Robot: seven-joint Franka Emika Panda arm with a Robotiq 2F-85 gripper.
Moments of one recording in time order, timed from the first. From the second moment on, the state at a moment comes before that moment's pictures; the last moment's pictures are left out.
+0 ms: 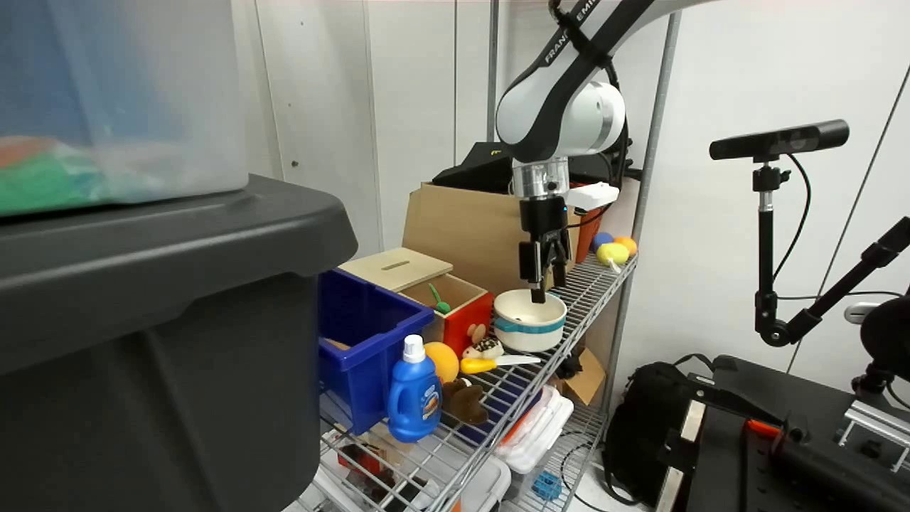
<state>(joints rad) -0.30 0.78 -0.03 -1.60 -0.03 2.18 -0.38</state>
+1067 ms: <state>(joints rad) -0.28 0.83 0.00 -1.52 -0.03 2.14 -0.39</state>
